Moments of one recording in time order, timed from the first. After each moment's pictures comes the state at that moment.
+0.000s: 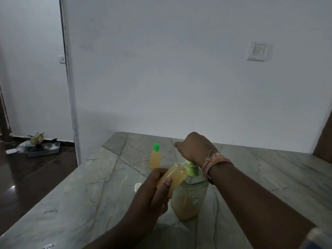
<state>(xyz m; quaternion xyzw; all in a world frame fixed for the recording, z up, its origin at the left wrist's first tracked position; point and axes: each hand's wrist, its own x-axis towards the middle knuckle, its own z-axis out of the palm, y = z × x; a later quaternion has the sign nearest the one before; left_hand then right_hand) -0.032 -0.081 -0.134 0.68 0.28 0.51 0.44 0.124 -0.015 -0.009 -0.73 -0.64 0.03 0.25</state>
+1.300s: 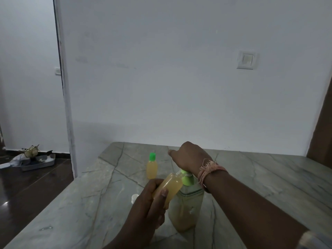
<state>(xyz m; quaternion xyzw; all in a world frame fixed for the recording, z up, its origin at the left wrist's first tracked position) -0.030 -0.083 -0.132 0.67 0.26 0.53 0.44 0.124 -0.021 -0.006 -0.73 -0.64 0.07 0.24</state>
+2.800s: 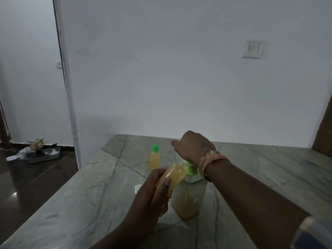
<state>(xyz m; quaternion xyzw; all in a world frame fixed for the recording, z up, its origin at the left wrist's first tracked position) -0.032 -0.083 -0.133 0.69 0.29 0.50 0.43 0.121 -0.023 -0.003 -0.73 -0.65 0.01 0.23</state>
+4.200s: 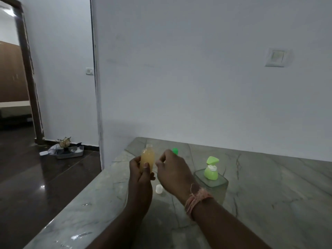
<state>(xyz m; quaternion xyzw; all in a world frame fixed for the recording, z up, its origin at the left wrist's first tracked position) -0.078 -0.053 -0.123 0.51 0.42 0.68 0.32 0.020 -0.062 -0.055 -0.59 -0.72 0.09 0.36</state>
